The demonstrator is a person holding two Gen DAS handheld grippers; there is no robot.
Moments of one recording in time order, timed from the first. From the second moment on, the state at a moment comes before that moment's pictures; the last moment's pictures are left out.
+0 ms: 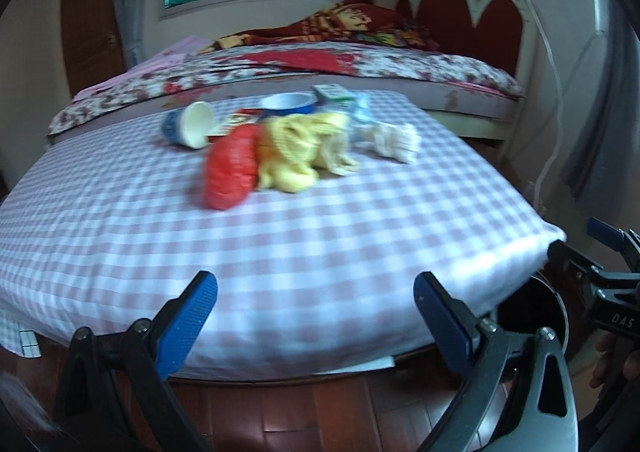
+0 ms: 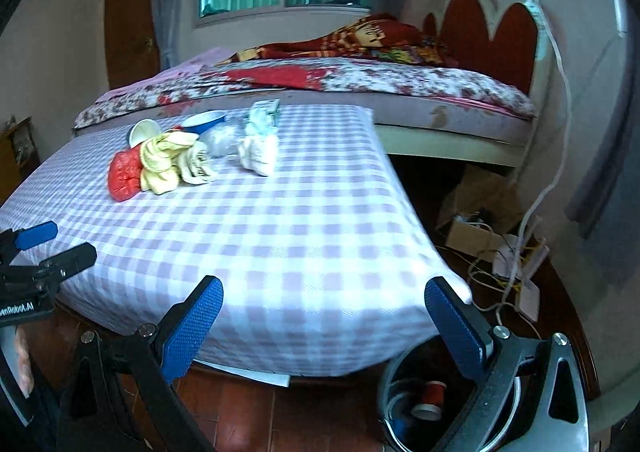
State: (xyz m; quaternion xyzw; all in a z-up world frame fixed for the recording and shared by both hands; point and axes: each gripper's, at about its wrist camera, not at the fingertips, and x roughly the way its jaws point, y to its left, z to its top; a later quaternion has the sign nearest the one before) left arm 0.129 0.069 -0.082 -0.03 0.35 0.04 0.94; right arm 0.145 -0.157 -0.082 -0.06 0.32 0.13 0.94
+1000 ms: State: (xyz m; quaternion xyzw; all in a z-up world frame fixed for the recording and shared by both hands) left arm 0.243 0.161 -0.099 -0.09 0.35 0.06 0.93; right arm 0.323 -0.062 -0.102 -0.07 0.39 0.18 0.90
